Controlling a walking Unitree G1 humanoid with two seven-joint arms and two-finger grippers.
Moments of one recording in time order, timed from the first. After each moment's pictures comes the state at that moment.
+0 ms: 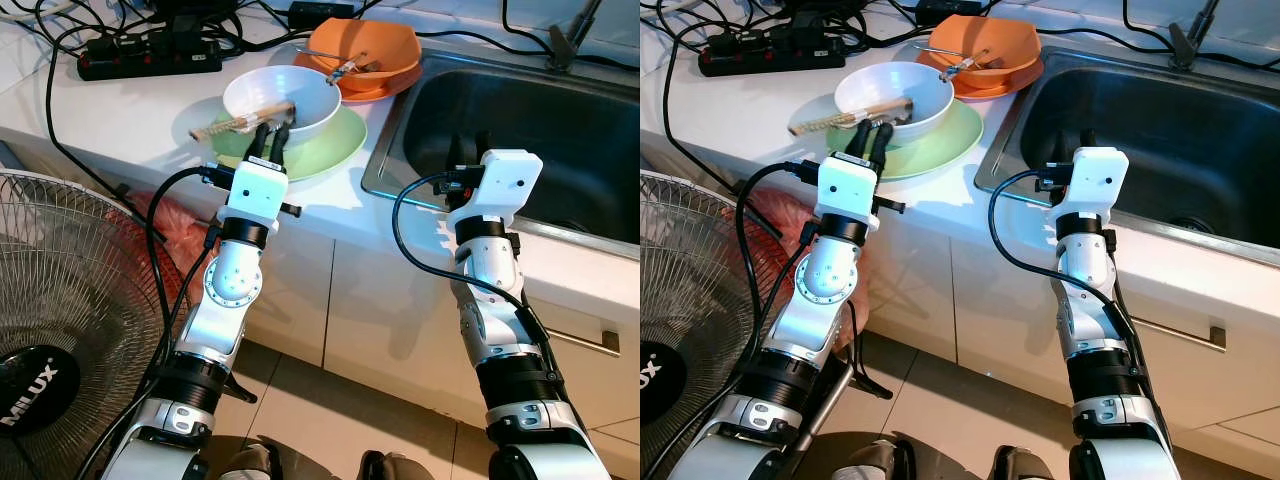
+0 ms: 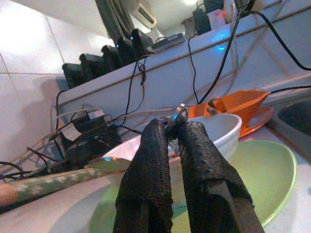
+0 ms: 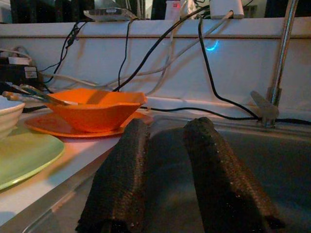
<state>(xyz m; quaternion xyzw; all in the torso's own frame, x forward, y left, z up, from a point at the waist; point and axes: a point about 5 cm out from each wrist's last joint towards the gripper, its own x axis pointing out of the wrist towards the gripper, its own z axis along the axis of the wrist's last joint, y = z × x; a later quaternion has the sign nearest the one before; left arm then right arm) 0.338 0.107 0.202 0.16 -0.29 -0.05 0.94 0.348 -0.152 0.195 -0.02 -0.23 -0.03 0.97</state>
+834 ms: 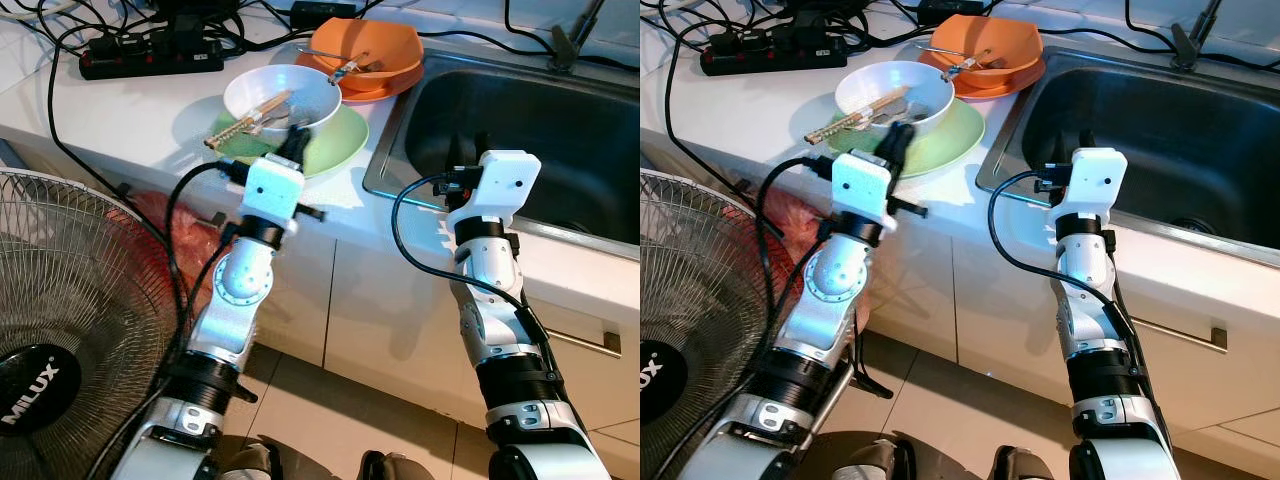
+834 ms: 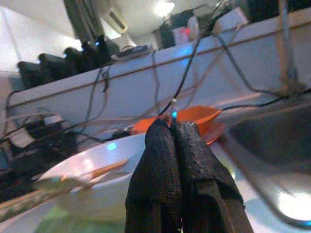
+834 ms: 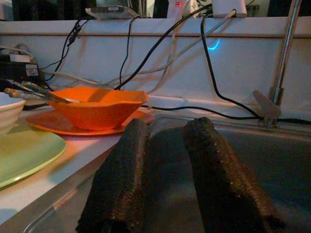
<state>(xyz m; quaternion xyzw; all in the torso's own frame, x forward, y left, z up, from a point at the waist) 0.334 0.084 0.209 0.11 -0.29 -0.14 0.94 0.348 -0.151 0.194 -0.02 -0.23 -0.03 0.97</state>
